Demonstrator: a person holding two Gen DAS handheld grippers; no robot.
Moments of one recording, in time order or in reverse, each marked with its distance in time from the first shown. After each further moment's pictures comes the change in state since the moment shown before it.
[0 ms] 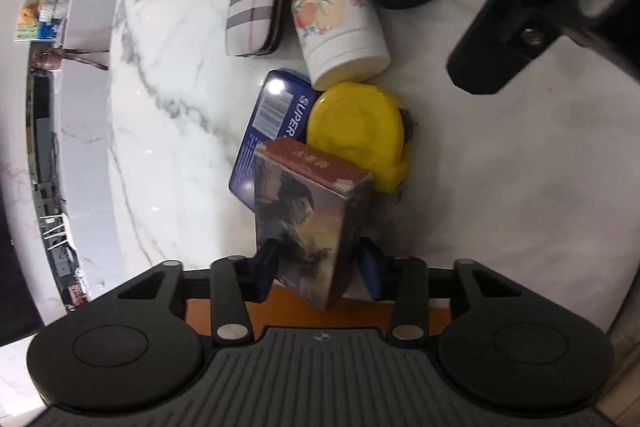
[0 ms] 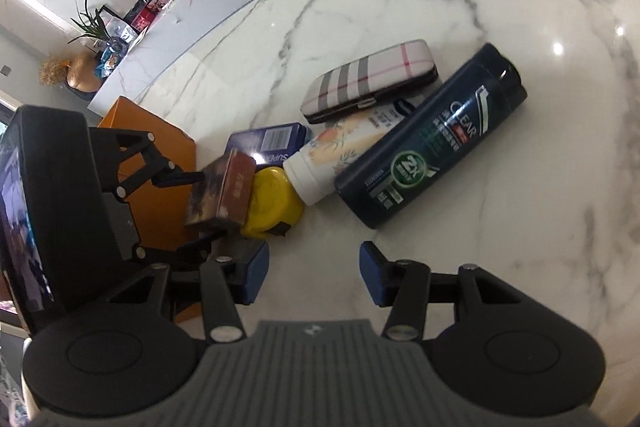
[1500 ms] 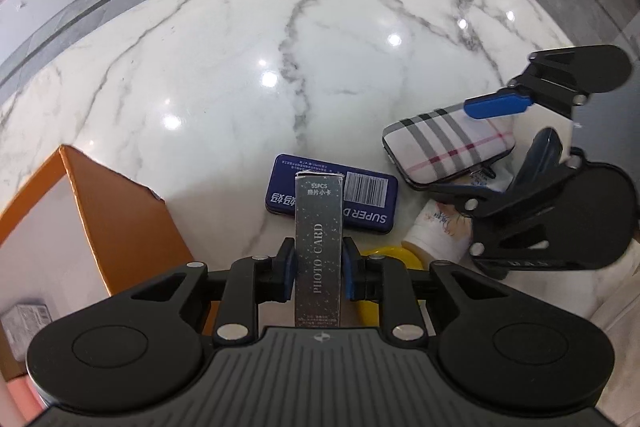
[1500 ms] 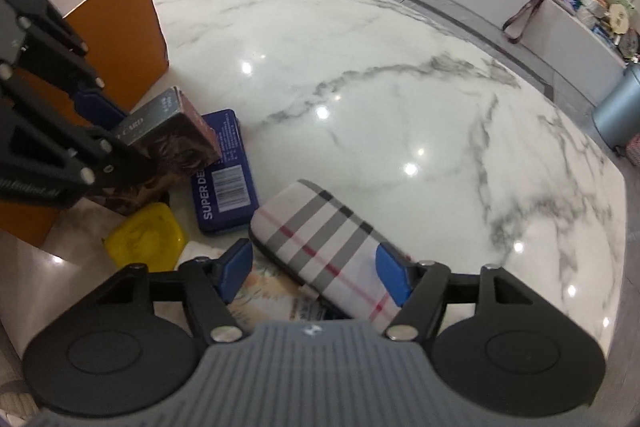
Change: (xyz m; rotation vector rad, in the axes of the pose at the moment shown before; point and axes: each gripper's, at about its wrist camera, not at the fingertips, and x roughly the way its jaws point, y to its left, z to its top) left arm -0.001 0.121 -0.056 -1.086 -0.145 -0.468; right arm 0.064 0.044 0.099 -0.909 0.144 -0.242
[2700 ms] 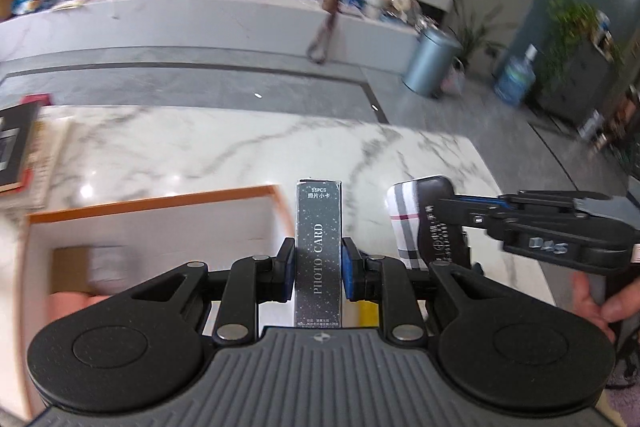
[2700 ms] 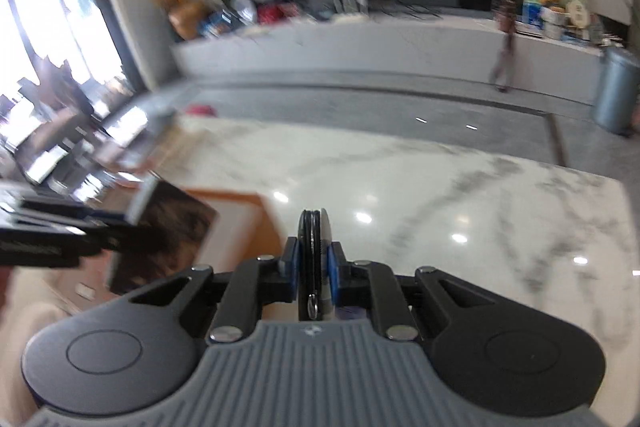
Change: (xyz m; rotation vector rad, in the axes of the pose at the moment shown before) left arm -0.184 0.091 -0.102 -0.356 -0.469 -0.061; right arm -0.161 0.061 0.045 0.310 -0.387 0.166
